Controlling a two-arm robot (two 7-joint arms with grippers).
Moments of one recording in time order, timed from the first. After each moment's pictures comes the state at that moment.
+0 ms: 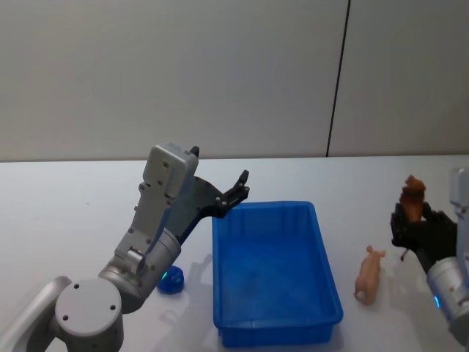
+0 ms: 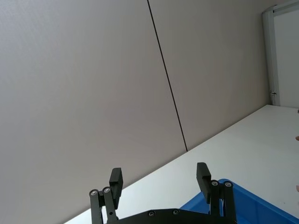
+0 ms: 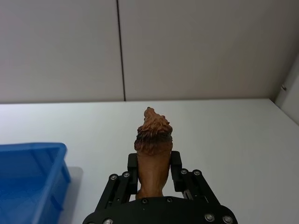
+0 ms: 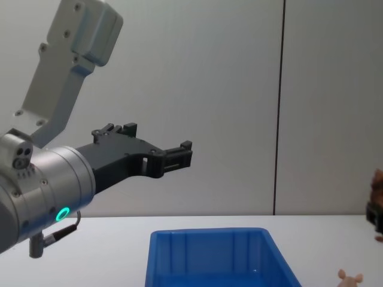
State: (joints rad) left arm -0.24 0.38 0.45 -1.63 -0.20 0.01 -0.01; right arm 0.04 0.14 -0.20 -1.66 0.16 0.28 -0.21
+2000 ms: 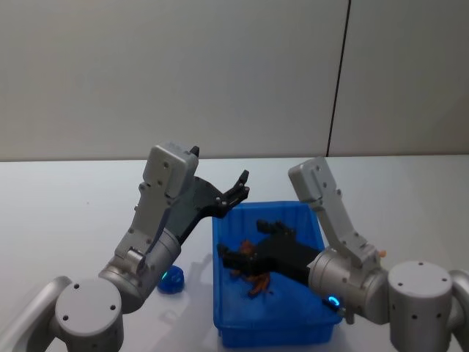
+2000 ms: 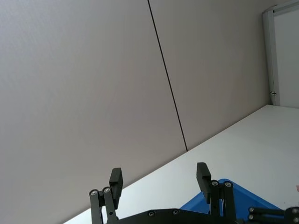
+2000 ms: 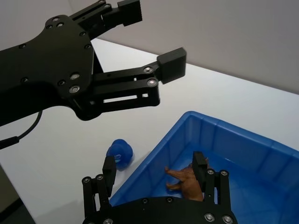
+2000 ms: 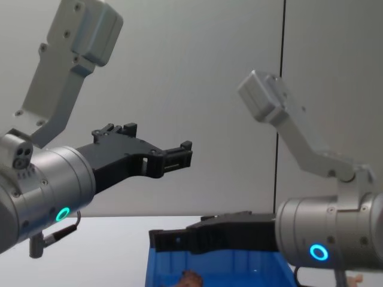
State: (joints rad) left arm -0.24 0.38 0.45 -1.63 -0.20 0.01 -0.01; right arm 0.22 0.03 -0.35 -1.53 0.07 0.46 0.46
